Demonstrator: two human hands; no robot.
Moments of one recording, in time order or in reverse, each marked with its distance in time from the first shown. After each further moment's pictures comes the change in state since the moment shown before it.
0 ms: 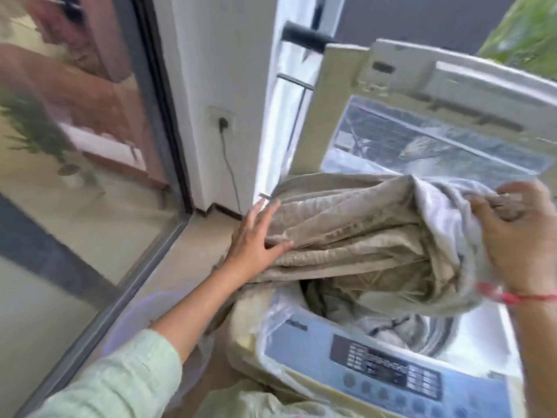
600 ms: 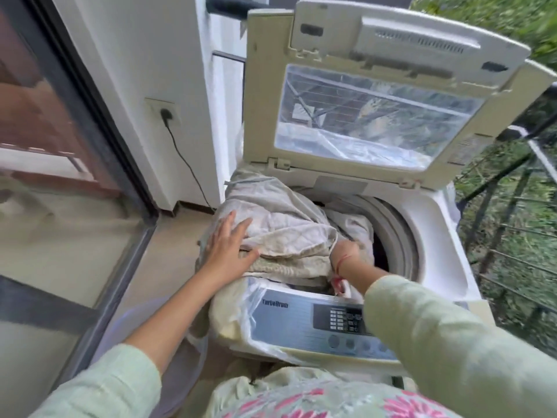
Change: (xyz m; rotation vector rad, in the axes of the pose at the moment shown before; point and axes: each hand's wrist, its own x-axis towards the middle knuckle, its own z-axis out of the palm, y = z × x) left_hand -0.015 -0.014 0.023 0.195 -0.258 -0.048; right_hand -0.093 0.036 0.185 -1.080 -1.259 -0.087
